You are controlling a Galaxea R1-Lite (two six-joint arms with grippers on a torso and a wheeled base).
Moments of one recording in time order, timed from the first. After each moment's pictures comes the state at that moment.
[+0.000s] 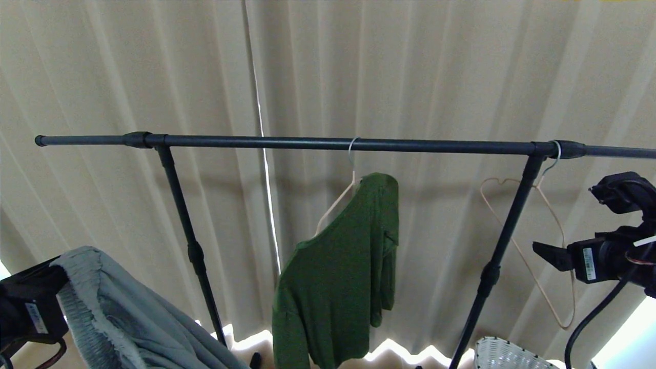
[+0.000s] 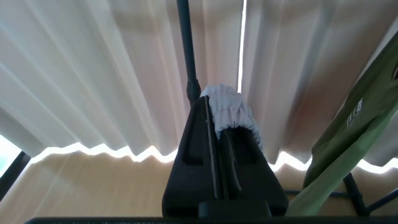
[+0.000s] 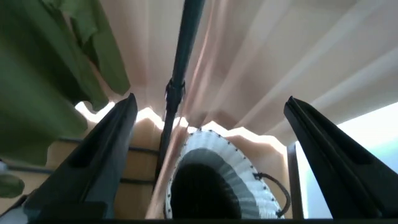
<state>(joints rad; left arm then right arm) -0.18 0.94 -0.35 -0.38 0.20 0.08 0.05 1.36 -0.62 -0.20 -0.18 -0.08</state>
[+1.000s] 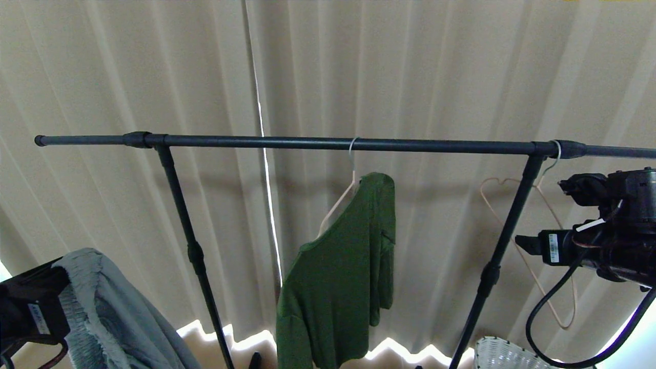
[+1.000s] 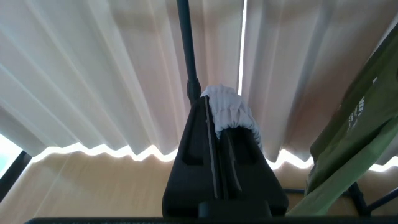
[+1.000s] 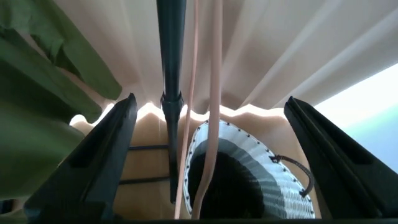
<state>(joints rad) -0.18 0.94 -0.35 -0.38 0.20 0.08 0.08 1.55 -0.70 -0.22 -0.30 0.10</state>
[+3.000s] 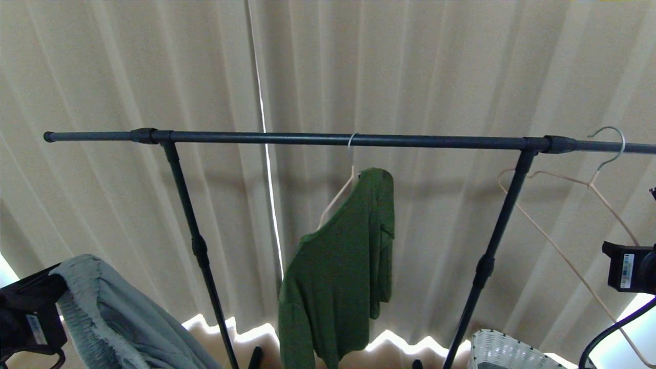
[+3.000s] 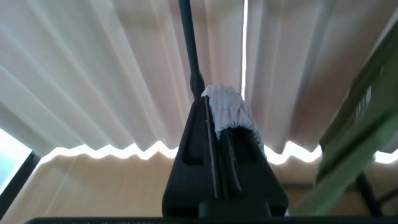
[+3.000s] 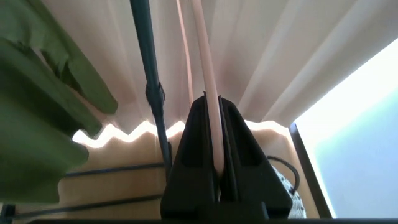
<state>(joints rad) -0.18 0.91 -0.32 -0.37 0.20 0.12 0.07 1.19 -0.52 -0.21 -0.33 0.09</state>
